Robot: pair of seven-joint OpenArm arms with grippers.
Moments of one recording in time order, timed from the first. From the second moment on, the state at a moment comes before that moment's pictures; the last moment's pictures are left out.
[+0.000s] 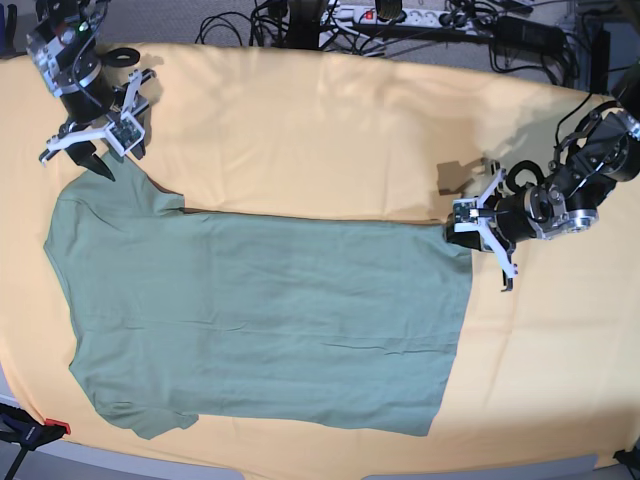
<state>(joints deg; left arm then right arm) -23.3 -54.3 50.0 87.2 8.7 -28.3 -1.1 -35.6 29.4 7.1 118.4 -11.2 19.2 -20.1</state>
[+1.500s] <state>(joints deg) -25.7 -59.2 50.0 94.7 0.2 -34.9 1.5 -28.0 37.3 7.2 112.1 -0.1 28.5 -32.7</state>
